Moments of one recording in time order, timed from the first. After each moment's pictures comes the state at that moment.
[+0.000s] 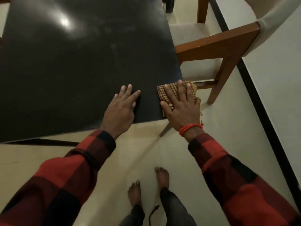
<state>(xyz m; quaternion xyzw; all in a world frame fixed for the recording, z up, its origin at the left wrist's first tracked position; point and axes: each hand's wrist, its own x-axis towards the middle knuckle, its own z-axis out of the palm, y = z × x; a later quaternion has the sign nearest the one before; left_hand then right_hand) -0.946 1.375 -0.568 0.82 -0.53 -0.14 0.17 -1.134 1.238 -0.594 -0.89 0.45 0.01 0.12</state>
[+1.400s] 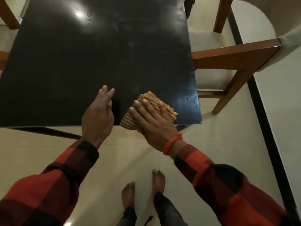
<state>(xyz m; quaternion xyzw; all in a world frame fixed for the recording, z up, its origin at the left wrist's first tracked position) -0.915 1.439 -0.558 0.89 -0.36 -0.08 0.28 -1.080 1.310 -0.604 -0.99 0.12 -0.04 0.03</state>
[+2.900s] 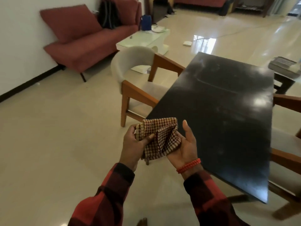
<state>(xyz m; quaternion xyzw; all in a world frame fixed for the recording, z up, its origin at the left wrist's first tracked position) -0.912 1.679 -0.322 0.73 0.05 -0.12 0.67 -0.950 1.526 -0.329 -0.20 0.20 0.05 0.96</state>
